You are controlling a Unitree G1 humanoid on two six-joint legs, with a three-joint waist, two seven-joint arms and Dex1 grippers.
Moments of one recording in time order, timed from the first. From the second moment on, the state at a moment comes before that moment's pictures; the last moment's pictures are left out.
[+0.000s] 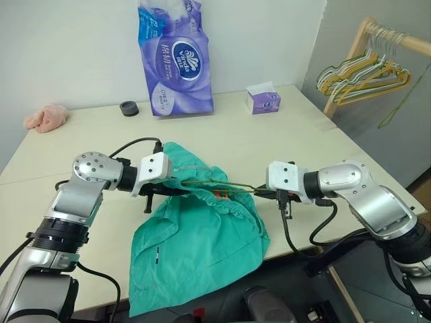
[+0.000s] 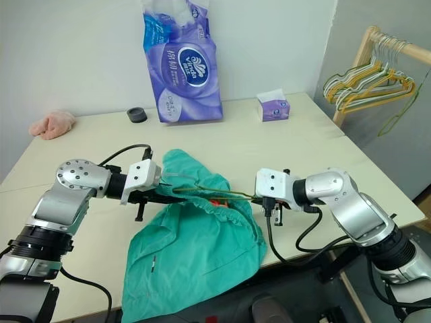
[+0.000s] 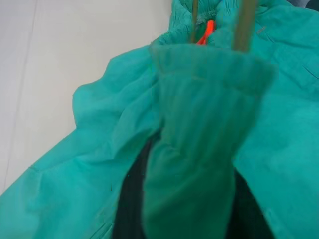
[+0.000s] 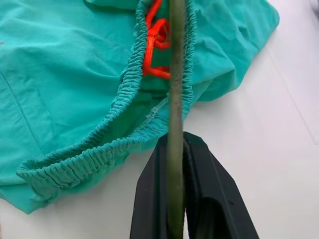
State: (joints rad) left arm -0.53 0.83 -0.15 0.16 -0.20 0.08 -1.40; right arm -0.60 -0.78 0.40 -0.36 0.14 0.57 1.04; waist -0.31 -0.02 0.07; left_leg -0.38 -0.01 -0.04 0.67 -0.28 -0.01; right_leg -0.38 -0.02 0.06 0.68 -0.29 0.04
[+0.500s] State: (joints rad) left arm -0.52 0.83 -0.16 0.15 -0.18 0.08 -1.37; right arm -0.52 -0.95 0.36 -0.18 0.05 0.18 1.20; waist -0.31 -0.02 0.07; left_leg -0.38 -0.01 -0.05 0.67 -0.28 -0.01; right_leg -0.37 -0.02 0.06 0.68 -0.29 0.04
